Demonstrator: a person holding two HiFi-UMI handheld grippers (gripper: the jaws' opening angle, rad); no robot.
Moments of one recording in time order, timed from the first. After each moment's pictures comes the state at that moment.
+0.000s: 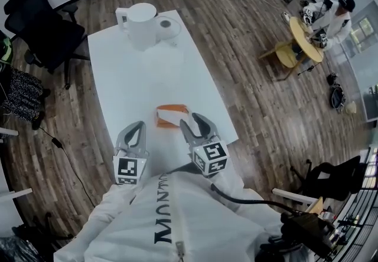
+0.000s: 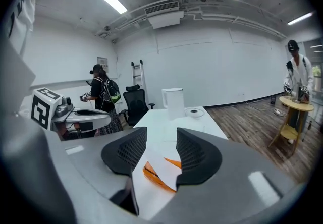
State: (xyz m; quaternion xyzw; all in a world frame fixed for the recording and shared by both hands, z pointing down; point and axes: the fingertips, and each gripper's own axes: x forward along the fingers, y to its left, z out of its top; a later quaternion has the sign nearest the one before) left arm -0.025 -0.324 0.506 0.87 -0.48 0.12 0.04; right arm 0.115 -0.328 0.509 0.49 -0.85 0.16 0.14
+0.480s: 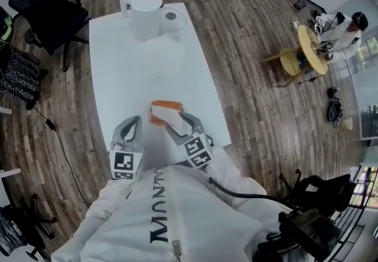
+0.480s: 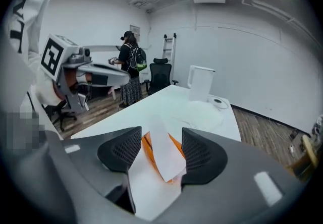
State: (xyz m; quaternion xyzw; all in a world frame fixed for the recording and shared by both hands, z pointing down) left arm -0.014 -0.329 0.526 0.84 -0.52 0.12 0.08; right arm 0.091 -0.323 0.582 0.33 -0.88 0.09 0.32
